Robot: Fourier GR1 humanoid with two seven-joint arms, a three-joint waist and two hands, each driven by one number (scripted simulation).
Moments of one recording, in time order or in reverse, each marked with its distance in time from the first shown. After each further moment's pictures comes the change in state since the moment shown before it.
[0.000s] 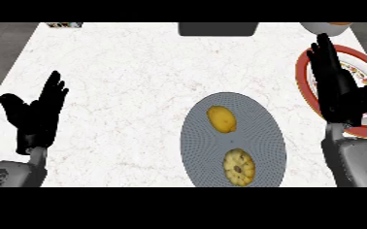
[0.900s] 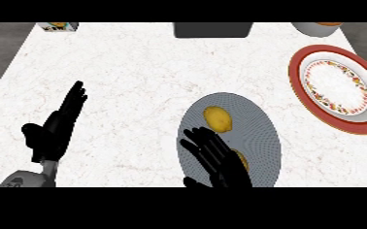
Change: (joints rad) left arm 0.052 -0.032 -0.060 0.066 -0.038 -0.198 -0.257; right arm 0.264 0.134 0.781 -0.022 0.897 -0.412 -0.197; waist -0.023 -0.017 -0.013
